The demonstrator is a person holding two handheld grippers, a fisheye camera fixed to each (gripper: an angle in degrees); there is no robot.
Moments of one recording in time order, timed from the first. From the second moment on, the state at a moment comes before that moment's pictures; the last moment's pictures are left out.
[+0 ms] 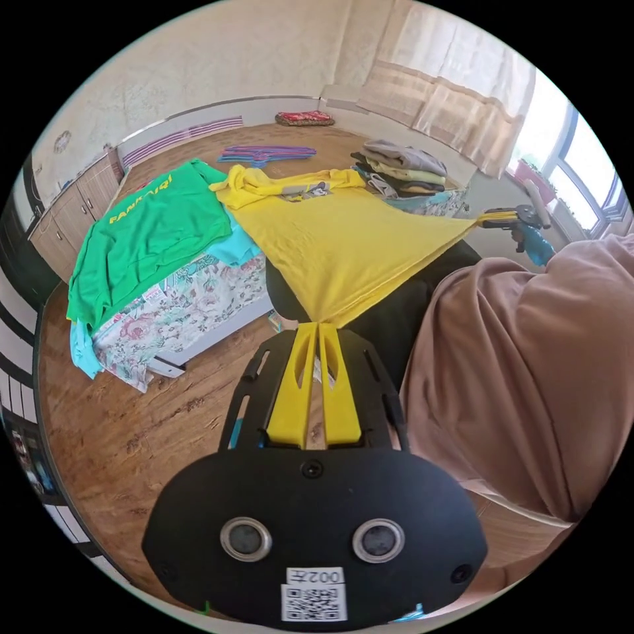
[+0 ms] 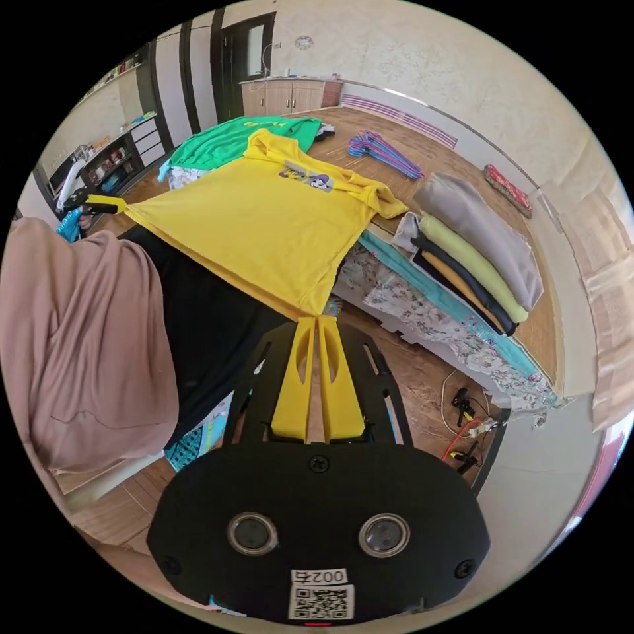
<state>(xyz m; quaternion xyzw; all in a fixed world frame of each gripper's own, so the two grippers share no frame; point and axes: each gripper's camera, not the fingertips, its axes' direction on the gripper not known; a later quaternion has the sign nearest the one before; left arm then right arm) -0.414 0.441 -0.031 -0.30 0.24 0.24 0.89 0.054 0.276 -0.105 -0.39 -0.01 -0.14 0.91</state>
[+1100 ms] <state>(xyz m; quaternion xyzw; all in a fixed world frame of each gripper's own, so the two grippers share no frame) -0.412 0.360 -0.013 -0.37 0.28 0.25 0.85 0.109 0.179 -0.041 -0.50 -0.18 -0.13 0.84</state>
